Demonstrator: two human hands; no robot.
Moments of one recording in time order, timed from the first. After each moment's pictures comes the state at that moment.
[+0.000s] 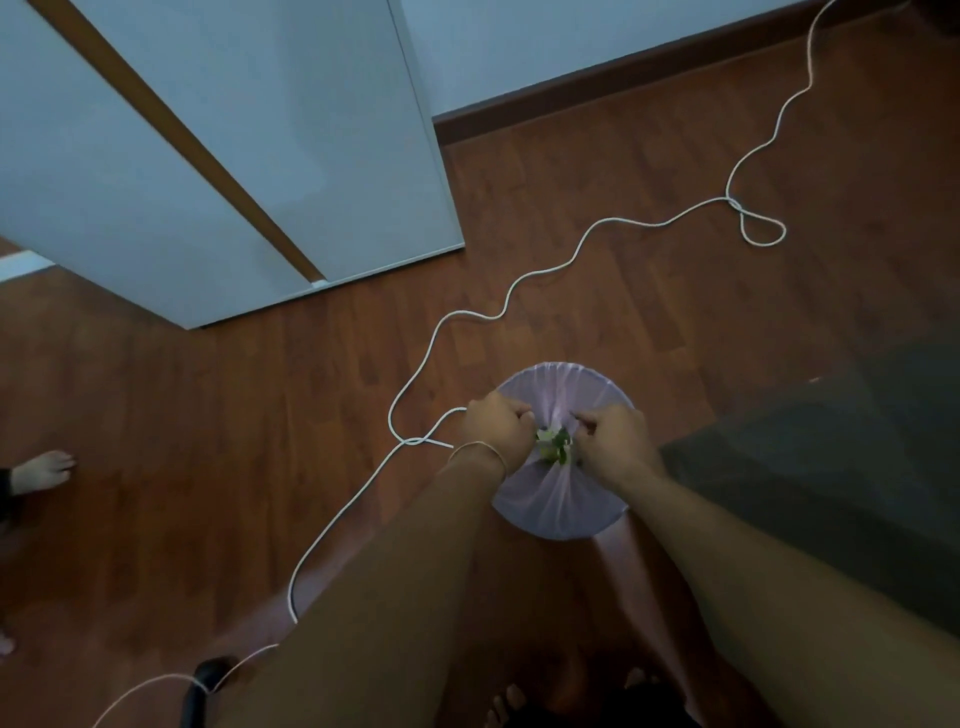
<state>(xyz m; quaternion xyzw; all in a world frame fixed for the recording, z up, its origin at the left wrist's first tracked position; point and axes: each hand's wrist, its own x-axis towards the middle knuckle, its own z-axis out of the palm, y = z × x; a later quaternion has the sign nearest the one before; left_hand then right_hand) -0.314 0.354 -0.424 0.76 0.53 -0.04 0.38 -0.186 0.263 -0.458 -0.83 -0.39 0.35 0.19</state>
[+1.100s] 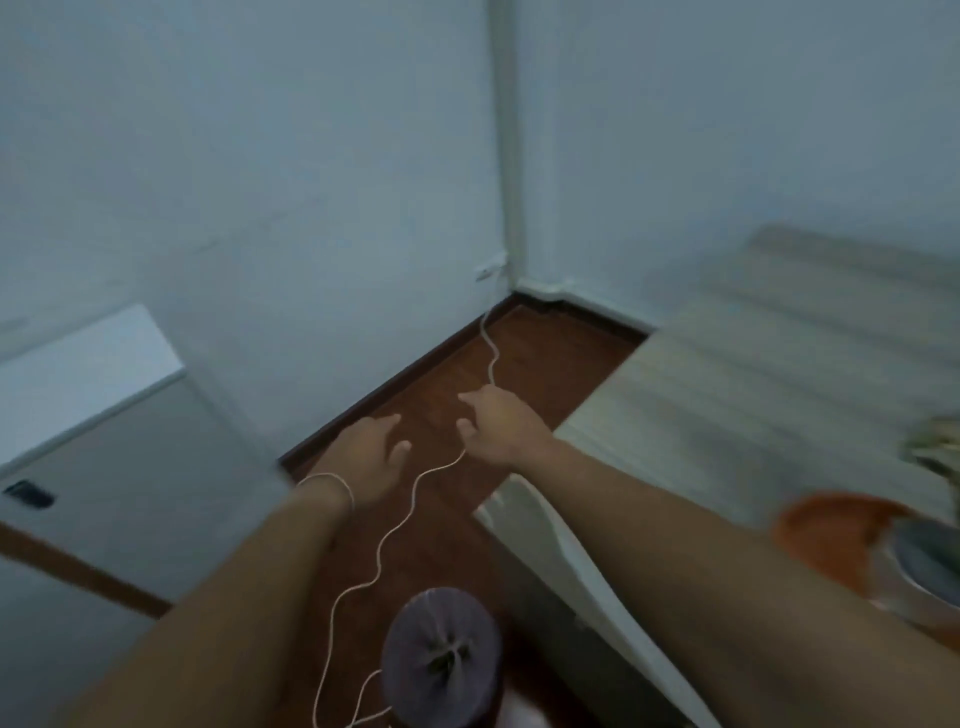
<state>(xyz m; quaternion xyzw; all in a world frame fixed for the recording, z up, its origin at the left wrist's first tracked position) -0.202 0.314 0.073 0.96 0.23 0.00 0.15 -0.067 0.161 0.061 -0.87 -0.41 0.11 0.27</state>
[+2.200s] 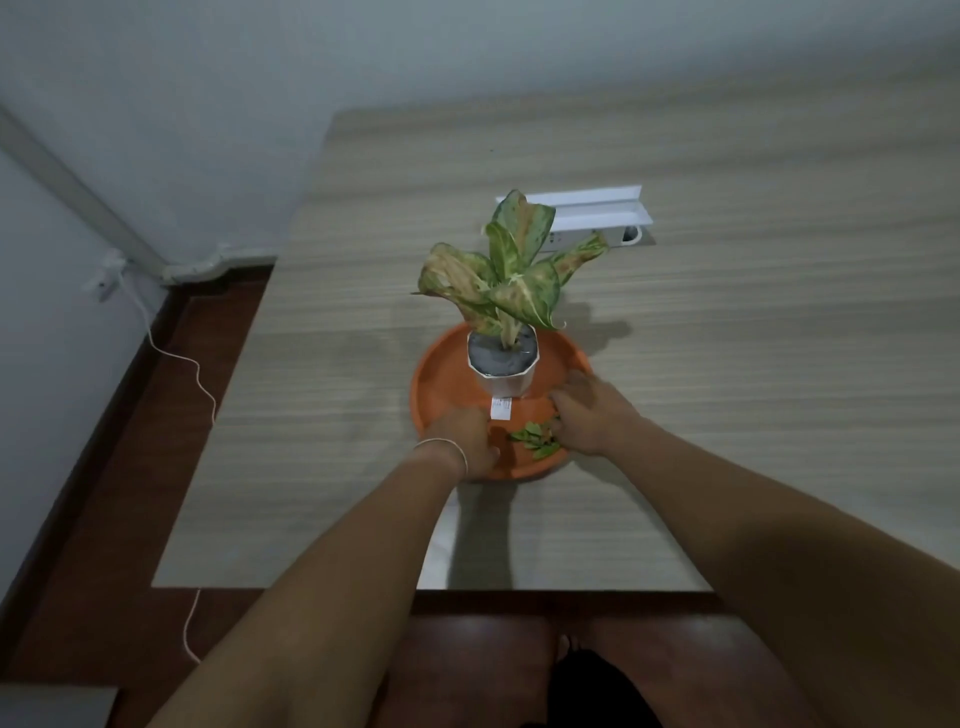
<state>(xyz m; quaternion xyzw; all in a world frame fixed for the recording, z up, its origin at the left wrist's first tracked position) -0.063 -0.140 -0.043 0.94 -0.16 -0.27 0.10 -0.094 -0.326 -0.037 -0.99 -0.07 0.12 0.10</state>
